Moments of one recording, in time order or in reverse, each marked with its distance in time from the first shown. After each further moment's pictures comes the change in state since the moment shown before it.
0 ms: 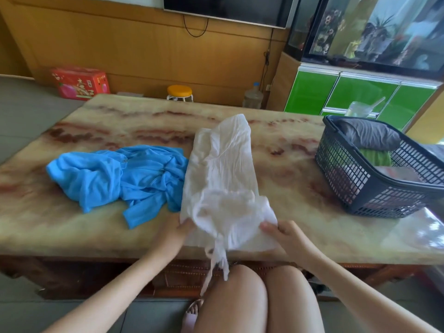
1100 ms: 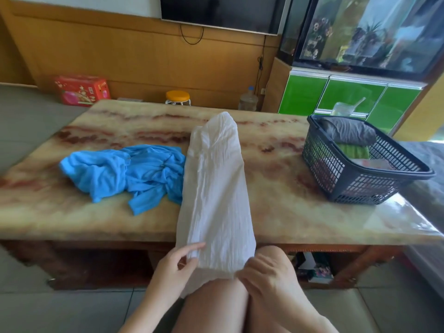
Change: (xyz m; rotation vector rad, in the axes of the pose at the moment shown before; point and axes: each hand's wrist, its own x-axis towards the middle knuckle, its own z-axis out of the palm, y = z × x) left_hand -0.118 0.008 0.017 0.223 -0.058 -0.074; right_hand -0.113 0.014 0.047 -0.696 0.257 -0.837
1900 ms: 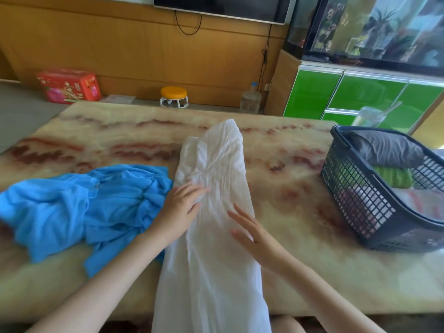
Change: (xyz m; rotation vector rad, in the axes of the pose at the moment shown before) left_hand 0.269 0.021 -0.025 0.554 0.087 0.461; right_hand 0.157 0.152 0.065 0.547 -0.381 0.555
